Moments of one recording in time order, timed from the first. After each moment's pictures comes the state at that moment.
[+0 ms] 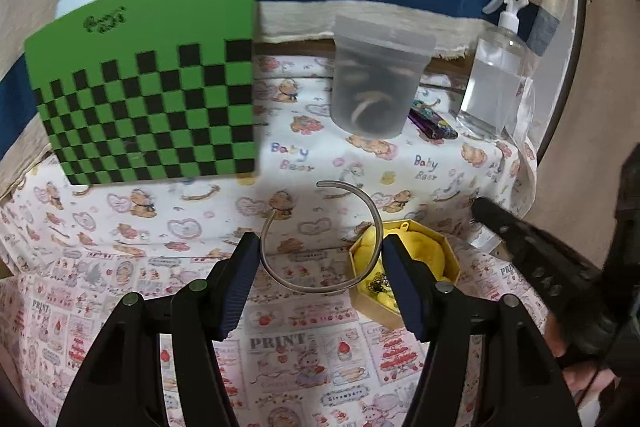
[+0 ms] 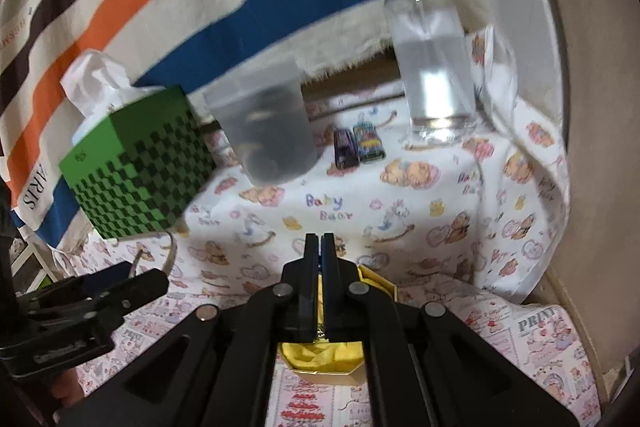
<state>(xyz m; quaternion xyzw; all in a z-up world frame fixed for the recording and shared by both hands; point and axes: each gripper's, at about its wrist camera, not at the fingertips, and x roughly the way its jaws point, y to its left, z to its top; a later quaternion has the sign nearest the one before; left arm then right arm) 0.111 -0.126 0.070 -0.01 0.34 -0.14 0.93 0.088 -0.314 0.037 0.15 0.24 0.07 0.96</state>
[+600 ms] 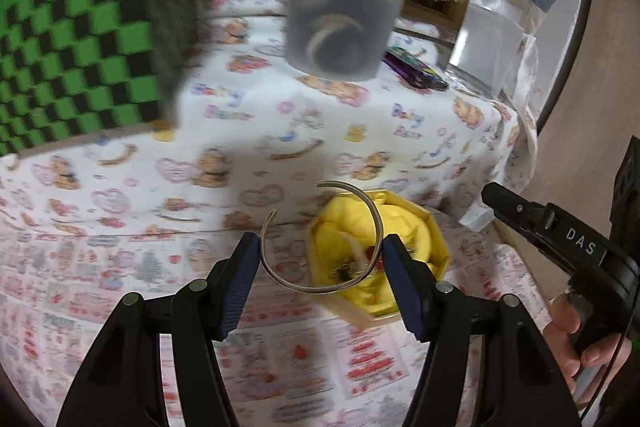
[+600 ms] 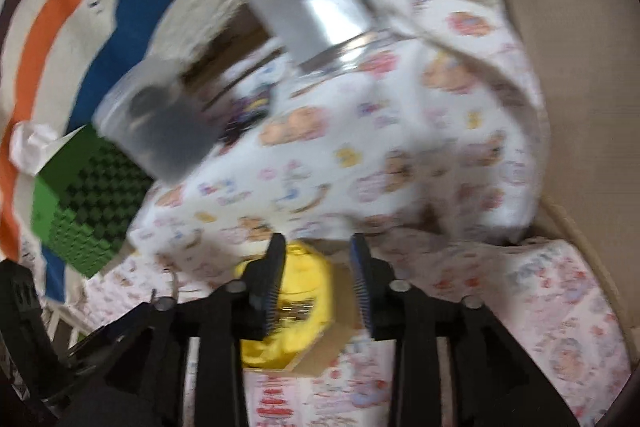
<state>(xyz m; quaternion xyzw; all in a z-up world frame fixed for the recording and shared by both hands) 0.134 -0.172 0.031 -0.02 0.40 -0.18 0.90 0.095 -0.391 0.004 0.28 0.29 0.01 0.91</state>
